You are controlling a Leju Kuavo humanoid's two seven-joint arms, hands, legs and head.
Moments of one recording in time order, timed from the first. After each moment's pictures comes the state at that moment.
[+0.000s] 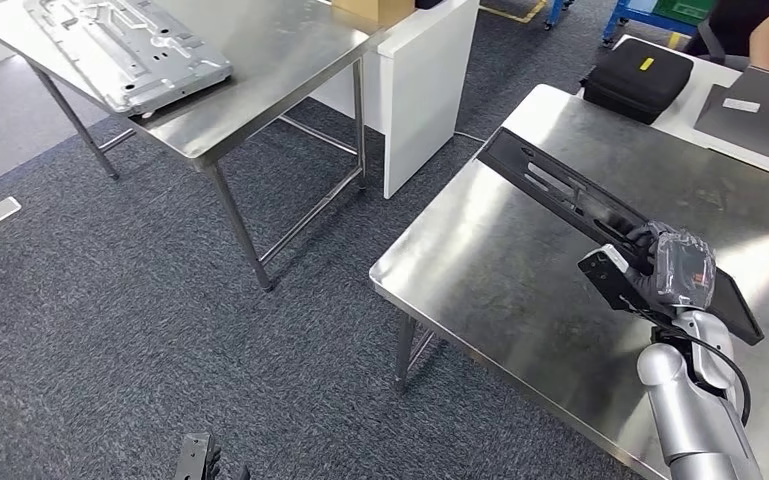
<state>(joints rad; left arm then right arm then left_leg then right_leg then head) -0.19 -0.14 0.50 -0.21 -0.20 0.37 -0.65 -0.46 -0.24 0.02 -1.08 1.05 -0.70 -0.26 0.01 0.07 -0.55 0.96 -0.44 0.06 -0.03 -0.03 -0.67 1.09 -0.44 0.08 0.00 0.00</state>
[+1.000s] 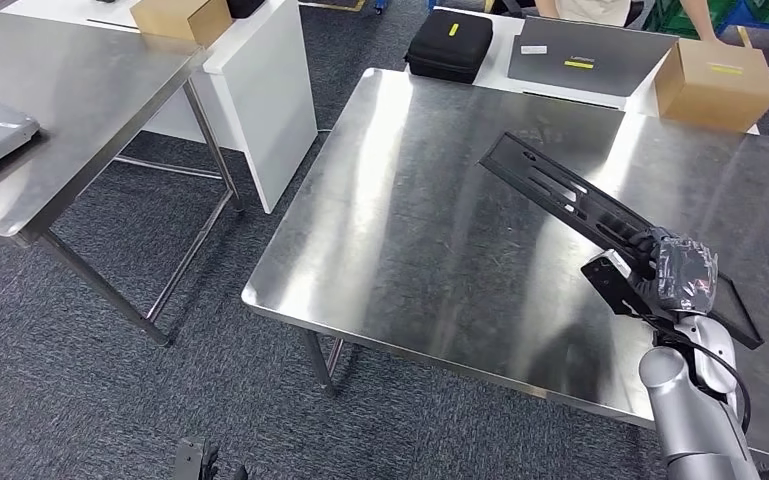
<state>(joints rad) -0.19 -0.14 0.52 -0.21 -0.20 0.39 -0.70 -0.46 -0.22 -0.04 -1.05 1.07 -0.70 -0.31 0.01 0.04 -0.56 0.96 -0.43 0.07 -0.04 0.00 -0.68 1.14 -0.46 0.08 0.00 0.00</state>
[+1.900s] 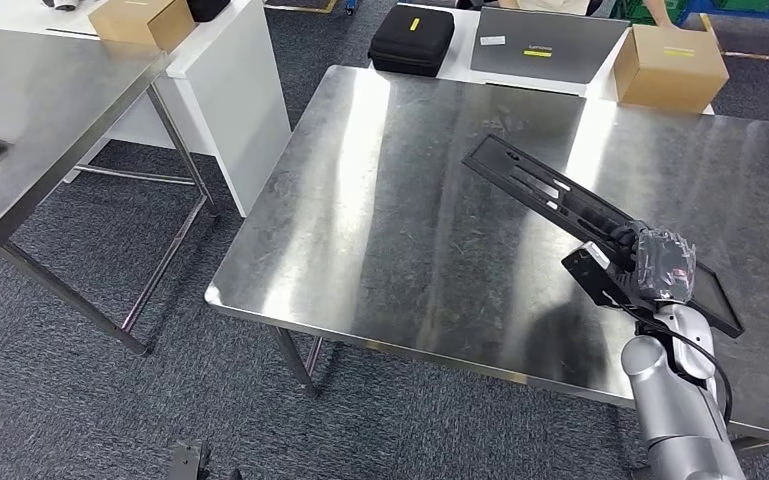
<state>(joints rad) -0.18 -0.14 0.53 -0.22 -0.21 0.42 -0.70 -0.50 -0.18 -0.06 -0.99 1.14 -0.70 -0.31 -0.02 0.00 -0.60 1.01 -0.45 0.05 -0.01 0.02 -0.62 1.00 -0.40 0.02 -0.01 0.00</state>
